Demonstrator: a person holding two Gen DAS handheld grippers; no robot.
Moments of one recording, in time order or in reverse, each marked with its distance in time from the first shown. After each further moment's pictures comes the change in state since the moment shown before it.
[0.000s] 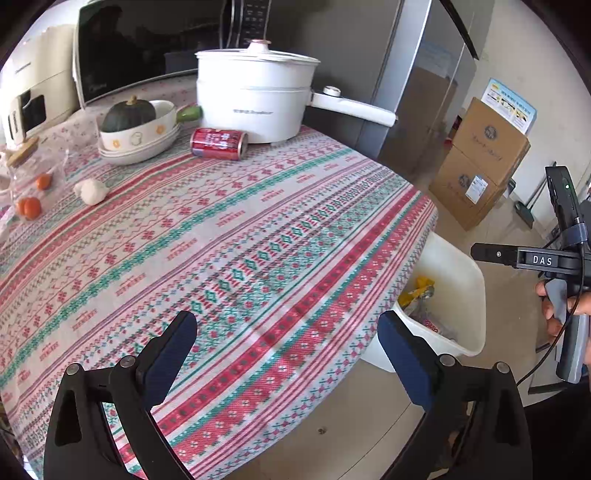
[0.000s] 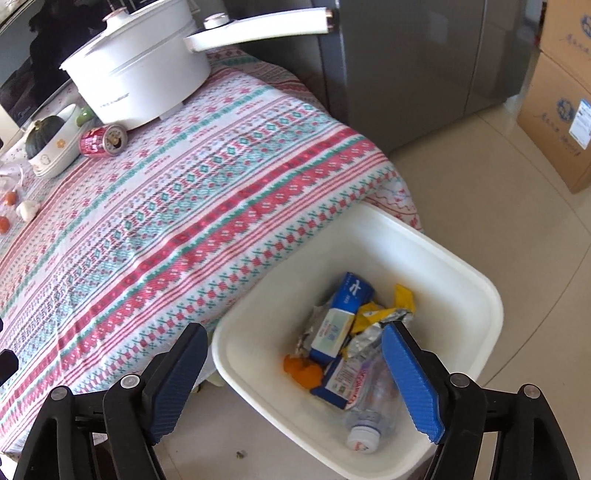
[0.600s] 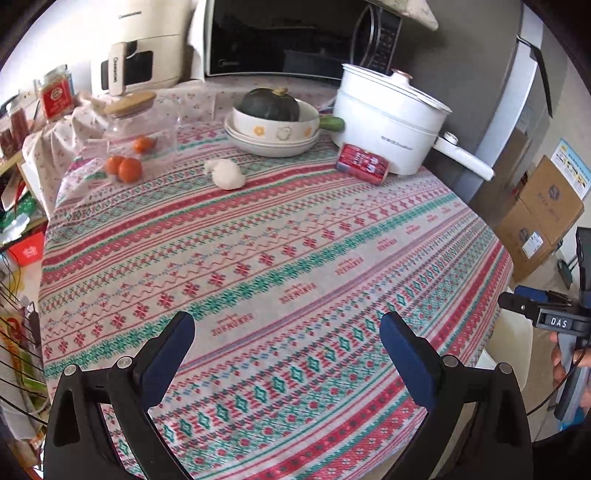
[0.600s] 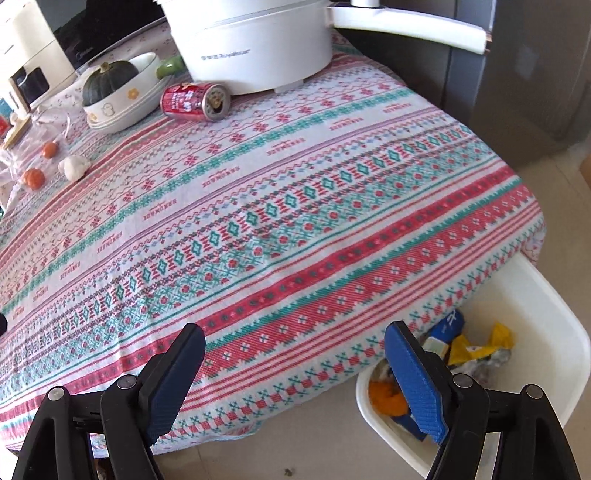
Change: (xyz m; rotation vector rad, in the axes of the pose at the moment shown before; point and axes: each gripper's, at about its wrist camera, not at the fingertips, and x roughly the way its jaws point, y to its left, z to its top) left arm -0.025 0.148 0.006 -0.213 -0.034 0.175; right arm 0.047 0.128 0.015 -0.178 0.015 0.061
